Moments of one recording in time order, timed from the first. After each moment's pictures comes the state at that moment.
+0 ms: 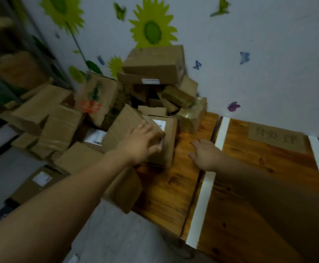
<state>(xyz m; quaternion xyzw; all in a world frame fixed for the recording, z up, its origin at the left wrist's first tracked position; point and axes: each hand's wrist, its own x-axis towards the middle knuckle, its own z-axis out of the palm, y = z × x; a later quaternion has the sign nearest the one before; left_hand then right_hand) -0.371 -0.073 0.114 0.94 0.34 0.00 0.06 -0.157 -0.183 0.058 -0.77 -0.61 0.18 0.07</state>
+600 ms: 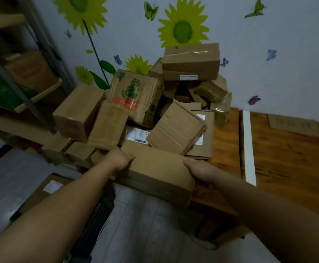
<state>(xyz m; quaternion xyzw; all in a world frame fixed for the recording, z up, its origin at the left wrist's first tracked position) -0.605 0.033 0.071 0.69 0.65 -0.02 0.31 -0.400 -0.135 0.073 -0.79 -0.23 0.50 0.25</state>
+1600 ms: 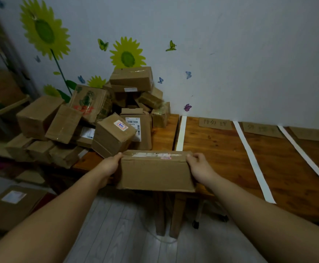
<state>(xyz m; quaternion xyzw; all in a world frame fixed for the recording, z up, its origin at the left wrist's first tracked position) -0.537 -0.227 0.109 0.57 0.56 0.11 0.59 -0.332 -0.420 0.111 -0.80 -0.21 0.34 0.45</state>
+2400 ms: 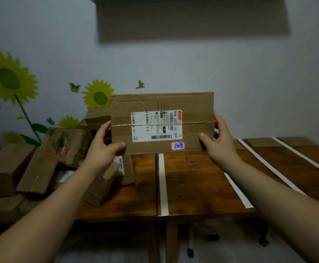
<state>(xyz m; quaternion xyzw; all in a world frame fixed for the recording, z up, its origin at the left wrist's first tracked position) -0.513 -0.229 0.252 0.73 0.19 0.37 0.54 -0.328 -0.474 0.256 -0.68 -0.32 -0.01 0.66</state>
